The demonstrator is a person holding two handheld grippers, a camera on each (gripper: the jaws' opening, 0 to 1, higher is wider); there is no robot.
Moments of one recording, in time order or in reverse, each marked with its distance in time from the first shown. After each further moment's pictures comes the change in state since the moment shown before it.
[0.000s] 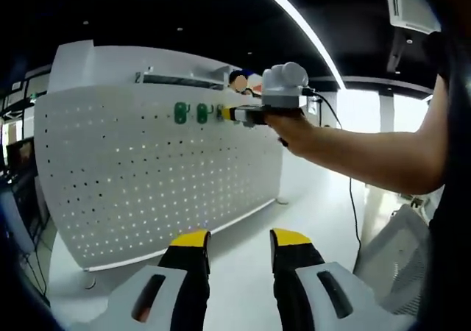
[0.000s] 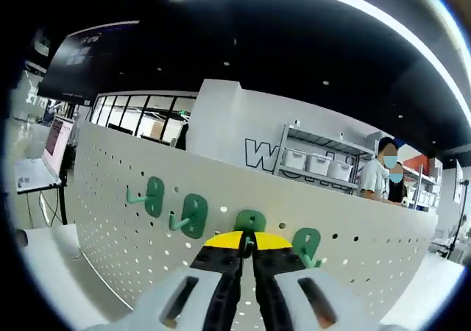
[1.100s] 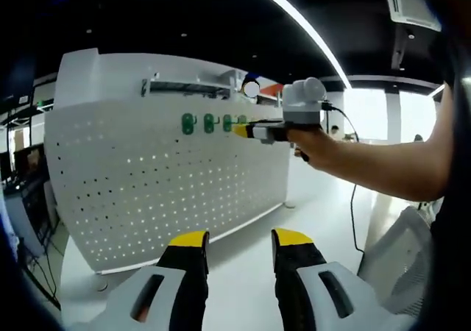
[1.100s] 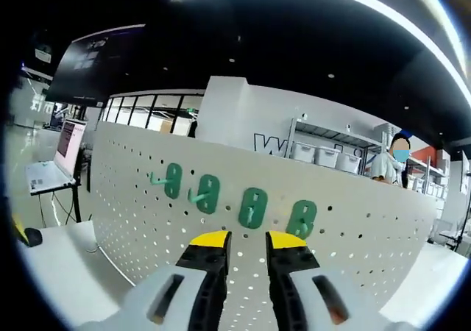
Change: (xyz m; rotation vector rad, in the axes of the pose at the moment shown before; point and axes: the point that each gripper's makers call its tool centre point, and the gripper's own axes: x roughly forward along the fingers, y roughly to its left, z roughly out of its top) left arm -0.018 -0.002 0.016 0.030 -0.026 0.068; right arm -0.048 0.001 -0.015 0.103 0.017 0.079
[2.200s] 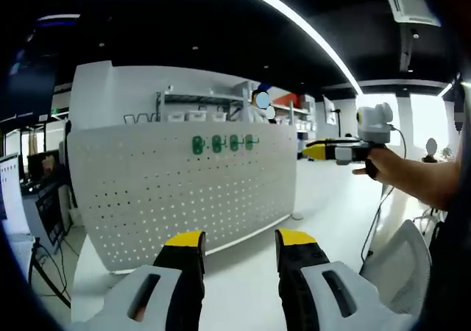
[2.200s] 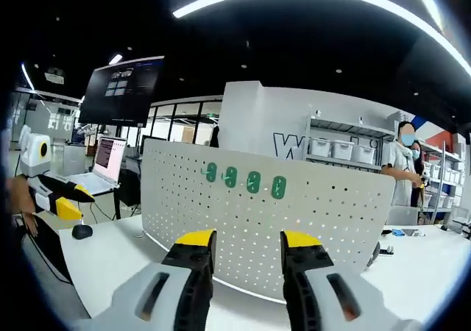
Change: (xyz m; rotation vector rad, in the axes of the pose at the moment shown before) left arm -0.030 -0.015 0.025 0.000 -0.068 0.095; right arm -0.159 -0.014 -0.007 0.076 0.004 0.157
